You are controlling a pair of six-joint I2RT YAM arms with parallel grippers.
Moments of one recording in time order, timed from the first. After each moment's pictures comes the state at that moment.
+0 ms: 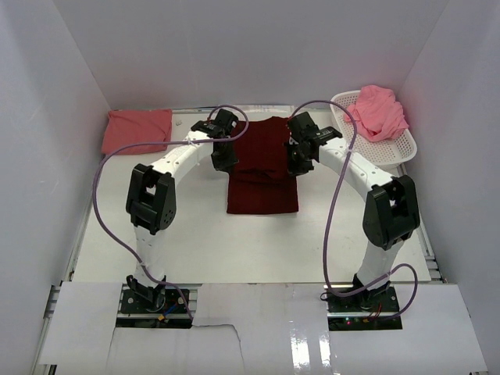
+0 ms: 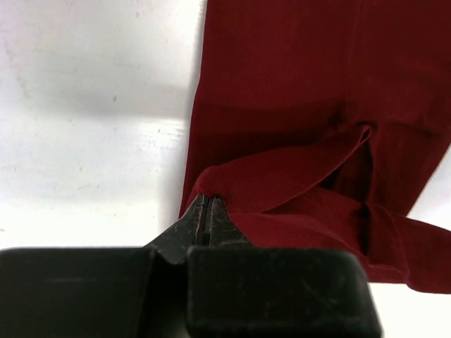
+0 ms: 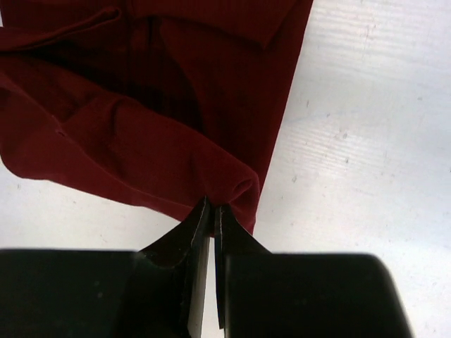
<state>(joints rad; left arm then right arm) -0.47 2.03 1.76 -0.87 -0.09 -0.65 0.51 1.78 1.52 -0.81 -0.01 0.32</state>
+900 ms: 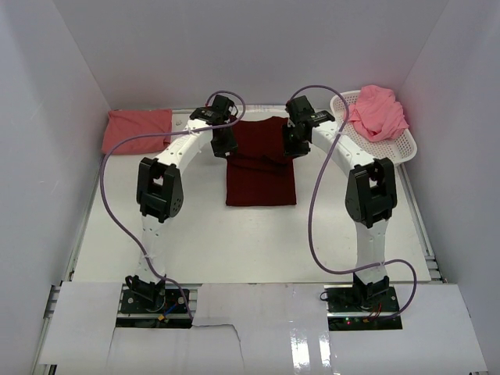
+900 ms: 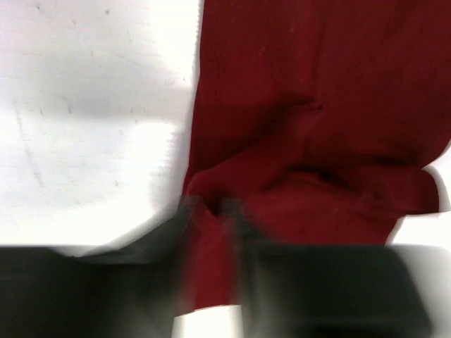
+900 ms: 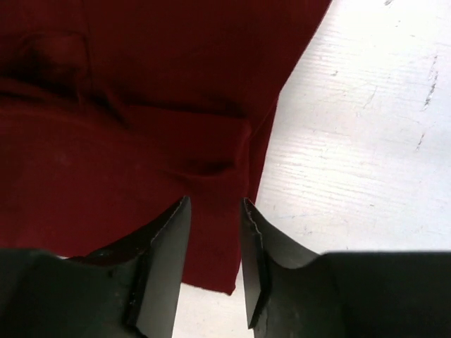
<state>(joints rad) -0.41 2.22 2.06 -0.91 -0.07 -0.60 0.43 2.07 1.85 -0.81 -0.01 0.26</state>
